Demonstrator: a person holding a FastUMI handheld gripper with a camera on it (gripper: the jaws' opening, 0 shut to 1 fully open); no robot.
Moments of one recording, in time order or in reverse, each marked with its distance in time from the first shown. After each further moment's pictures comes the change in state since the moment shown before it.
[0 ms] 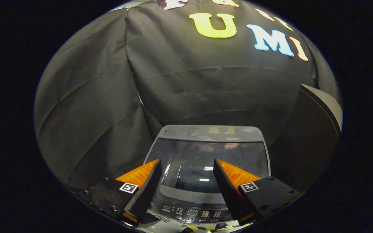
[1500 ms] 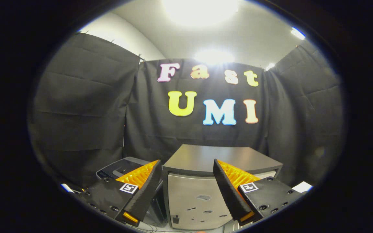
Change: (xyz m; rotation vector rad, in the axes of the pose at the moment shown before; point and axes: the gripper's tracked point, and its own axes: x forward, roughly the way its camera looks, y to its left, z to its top) arm -0.398 -0.288 -0.049 -0.230 -0.735 -0.126
